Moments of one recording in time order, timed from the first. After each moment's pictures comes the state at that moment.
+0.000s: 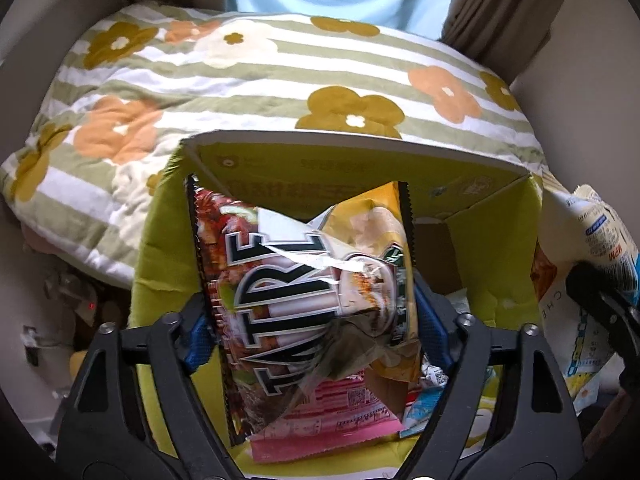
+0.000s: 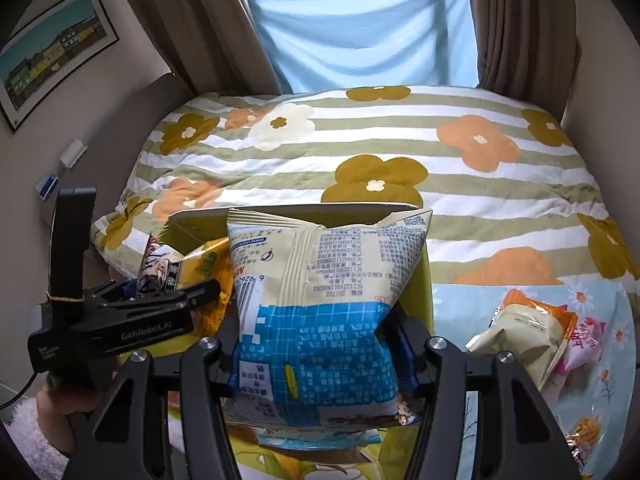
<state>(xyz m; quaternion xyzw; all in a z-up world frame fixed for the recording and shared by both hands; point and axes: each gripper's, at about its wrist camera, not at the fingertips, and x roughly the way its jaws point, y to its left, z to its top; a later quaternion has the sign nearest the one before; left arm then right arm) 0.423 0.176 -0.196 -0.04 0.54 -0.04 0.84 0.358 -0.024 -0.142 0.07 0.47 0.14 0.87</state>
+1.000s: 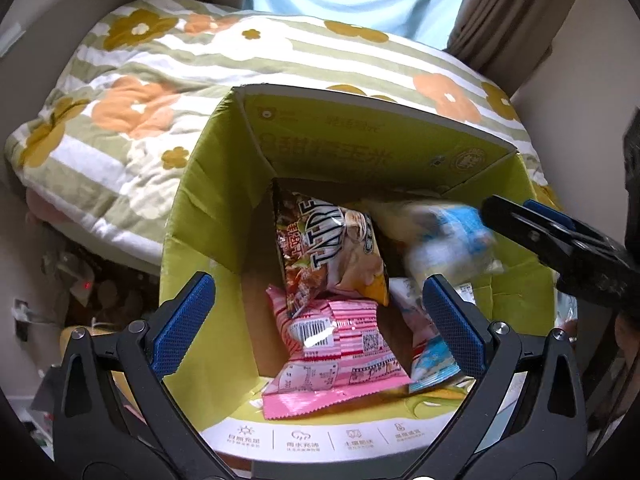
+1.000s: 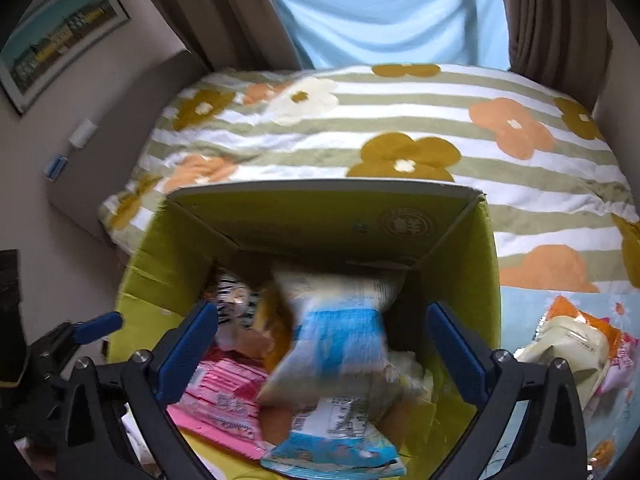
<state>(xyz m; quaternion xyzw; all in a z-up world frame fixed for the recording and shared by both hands) 0.361 0.200 -0.188 -0.08 0.53 -0.02 0.84 0.380 0.001 -0.176 0.06 0.49 0.19 0.85</state>
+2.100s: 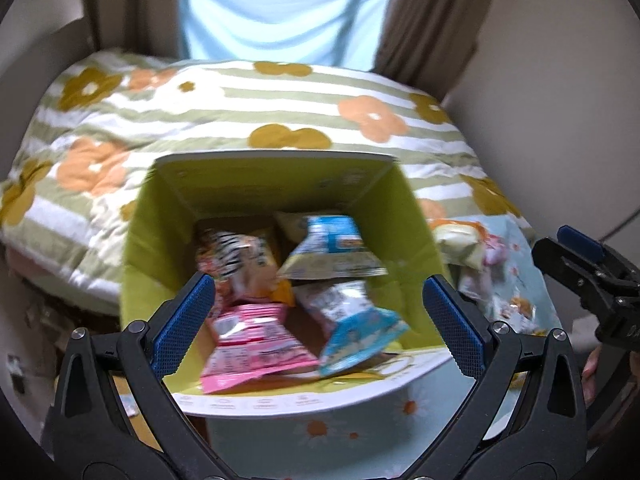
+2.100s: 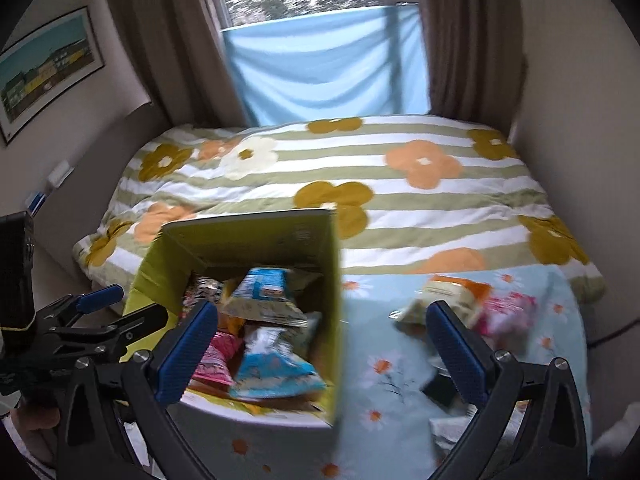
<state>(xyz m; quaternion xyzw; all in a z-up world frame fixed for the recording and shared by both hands) 0.316 0.128 -0.114 -0.05 0.46 -0.13 0.88 0.263 -0.079 -0.080 0.06 0.42 0.06 0.90</state>
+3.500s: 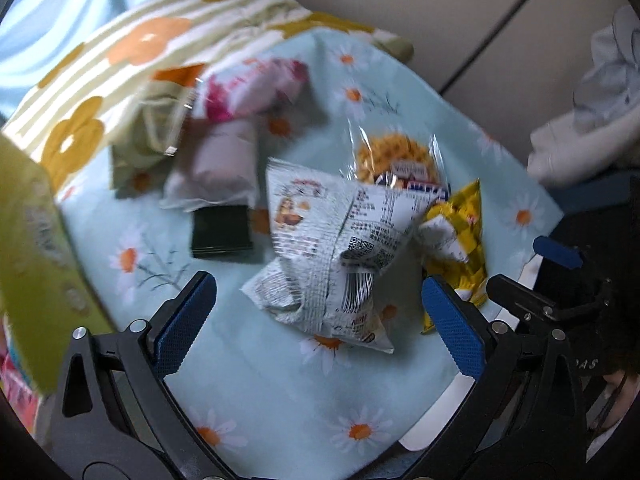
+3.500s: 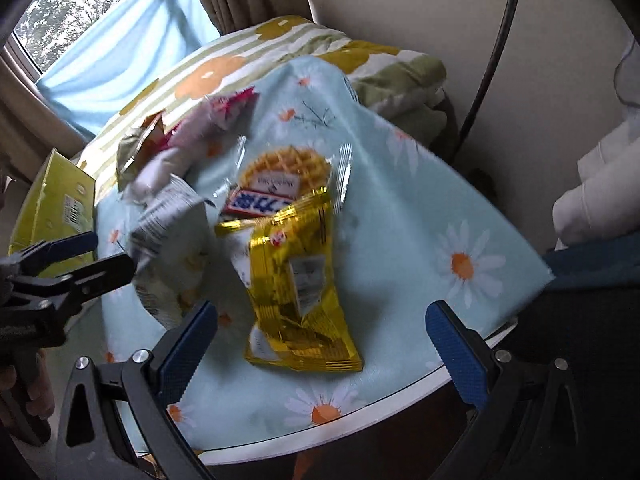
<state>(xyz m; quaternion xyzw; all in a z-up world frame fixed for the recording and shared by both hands) 0.241 -0.205 -0.255 0.16 0.55 -0.36 0.73 0.078 -0.325 -0.251 0.22 0.52 -0.17 0.81</state>
